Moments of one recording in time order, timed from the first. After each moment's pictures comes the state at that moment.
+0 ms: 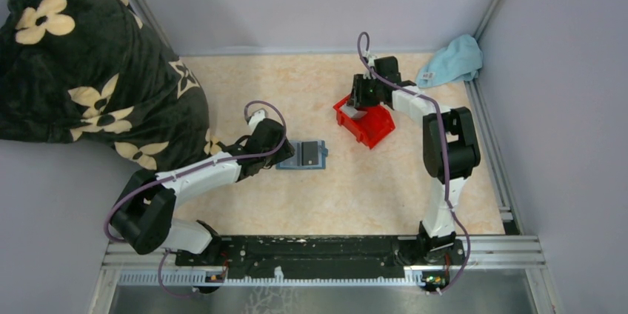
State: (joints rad) left arm -0.68 1.39 0.73 -0.13 -0.31 -0.92; right arm 0.27 1.94 1.39 -0.22 -0.35 0.22
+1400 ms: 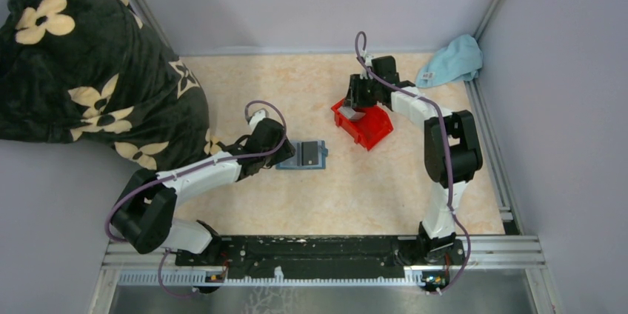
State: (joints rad) left arm -0.67 1.40 0.73 -0.13 -0.29 -0.92; right arm 0.29 1.90 1.38 -0.23 -0.37 0.23
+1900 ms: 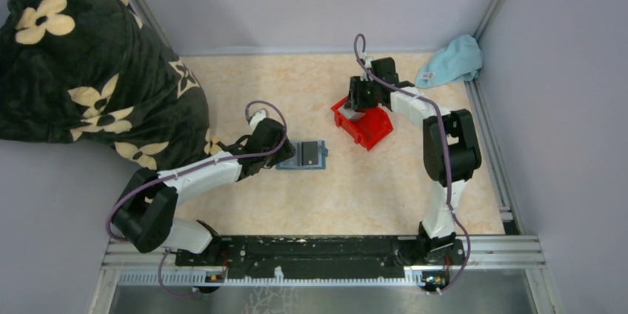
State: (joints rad) left arm -0.67 1.41 0.73 -0.12 -0.29 -0.92; right arm 0.29 1.91 1.38 -0.26 -0.34 0.21
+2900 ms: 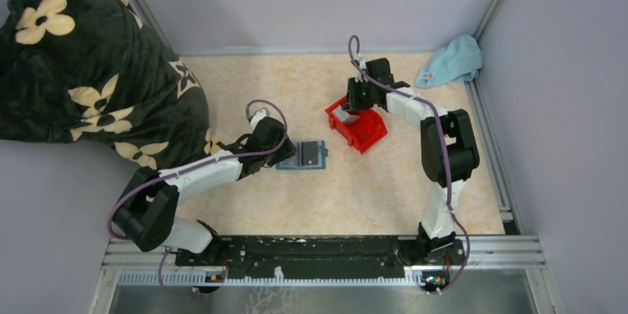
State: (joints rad) left arm -0.67 1.42 0.74 -0.11 -0.27 -0.92; right arm 0.33 1.91 1.39 -0.26 -0.34 0.21
